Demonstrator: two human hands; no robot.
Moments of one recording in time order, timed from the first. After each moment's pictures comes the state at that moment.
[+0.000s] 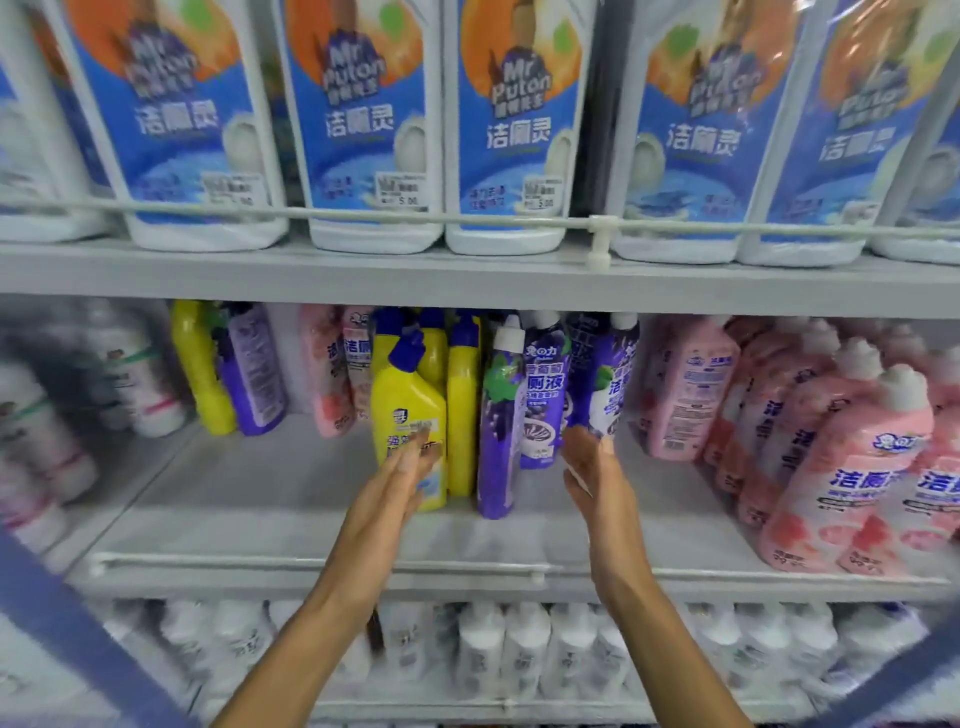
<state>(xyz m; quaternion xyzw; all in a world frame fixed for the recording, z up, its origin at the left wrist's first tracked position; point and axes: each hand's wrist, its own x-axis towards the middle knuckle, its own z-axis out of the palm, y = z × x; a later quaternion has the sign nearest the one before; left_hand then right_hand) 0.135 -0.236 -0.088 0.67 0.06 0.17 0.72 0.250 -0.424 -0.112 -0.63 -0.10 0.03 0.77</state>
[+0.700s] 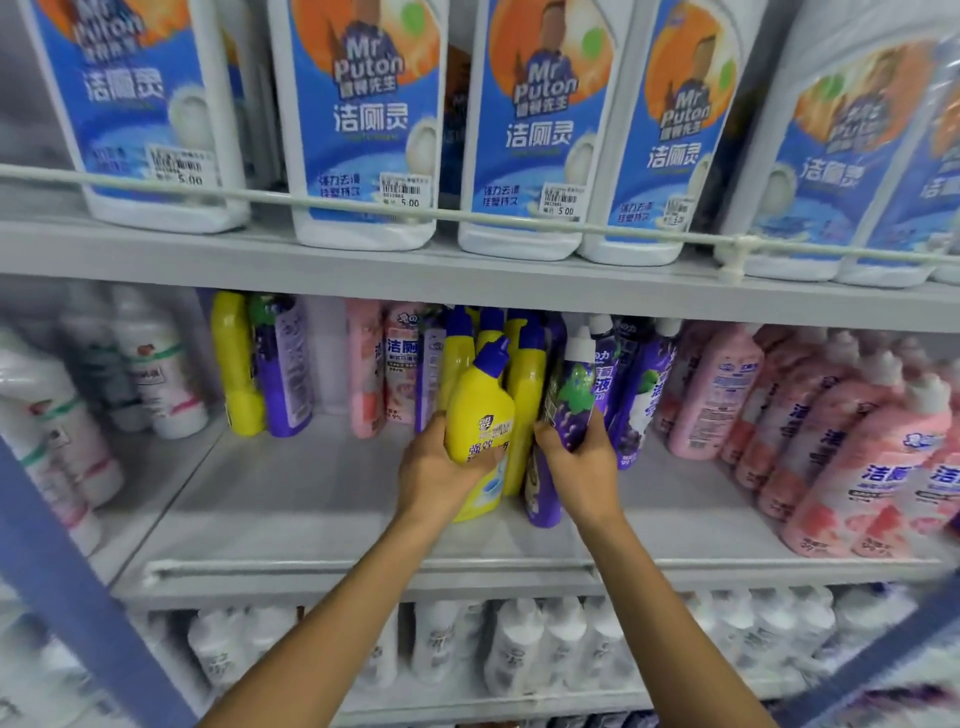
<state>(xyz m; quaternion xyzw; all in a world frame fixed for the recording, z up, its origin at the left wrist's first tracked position) 0.208 -0.157 -0.124 0.80 0.16 0.21 0.54 0.256 -0.323 -0.102 -0.78 -0.07 -0.13 0.60</state>
